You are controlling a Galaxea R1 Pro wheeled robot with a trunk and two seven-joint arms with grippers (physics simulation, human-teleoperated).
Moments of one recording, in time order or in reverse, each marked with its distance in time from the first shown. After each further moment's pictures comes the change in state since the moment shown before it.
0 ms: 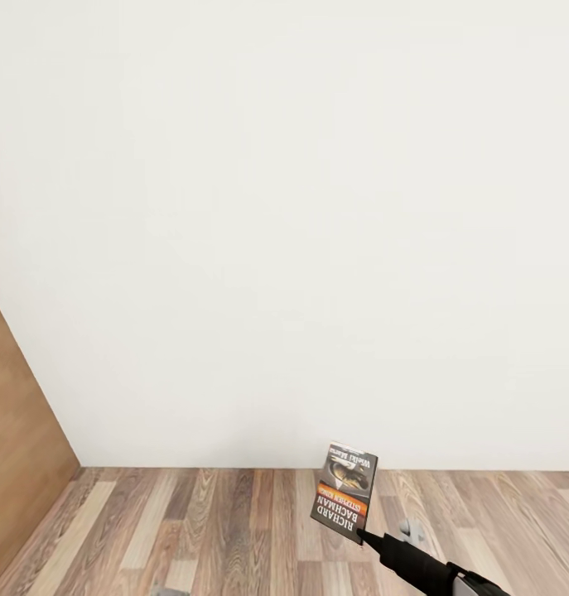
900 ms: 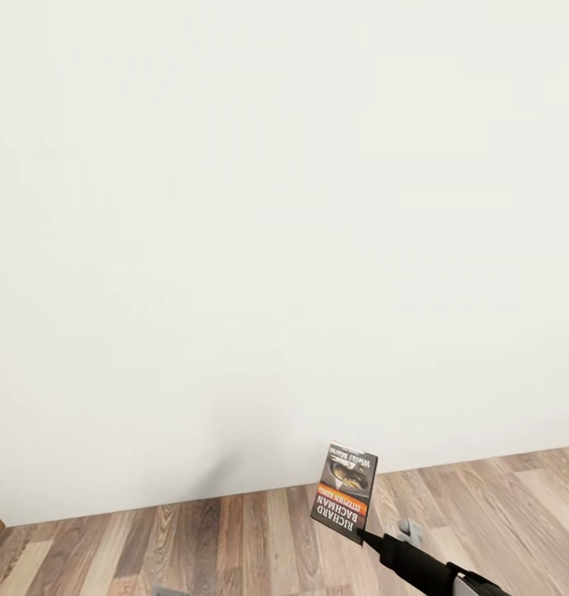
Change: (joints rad) left arm 0.000 0.000 0.000 0.001 0.000 0.000 0.000; right arm 0.000 0.000 0.000 0.000 0.000 0.000 0.001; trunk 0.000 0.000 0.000
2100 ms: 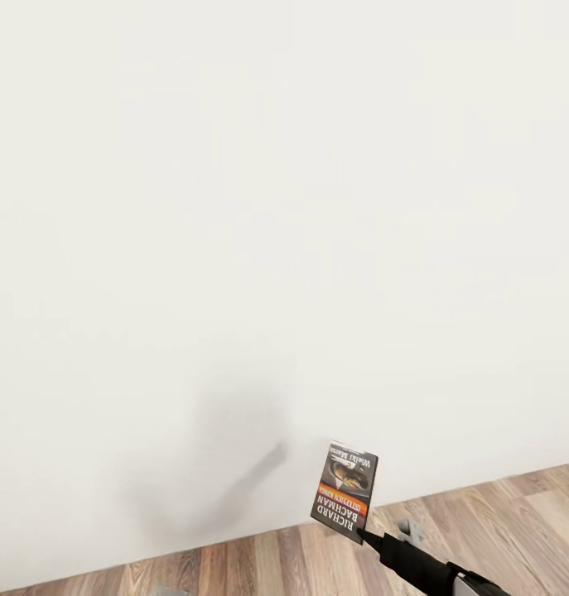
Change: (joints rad) left arm 0.000 0.000 0.000 0.000 0.000 0.000 0.000; right arm 0.000 0.000 -0.002 0.000 -0.001 0.000 0.001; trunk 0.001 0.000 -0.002
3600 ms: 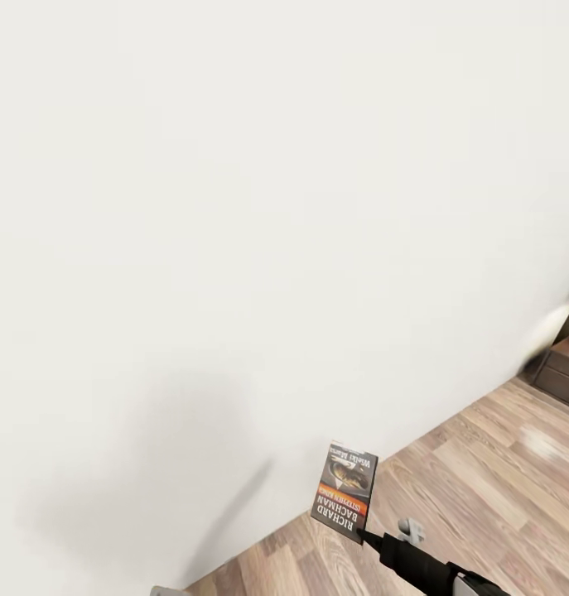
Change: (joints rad) left arm 0.000 0.000 0.000 0.000 0.000 0.001 0.000; right arm 0.000 0.000 -0.001 0.000 0.001 0.000 -0.001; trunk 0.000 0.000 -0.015
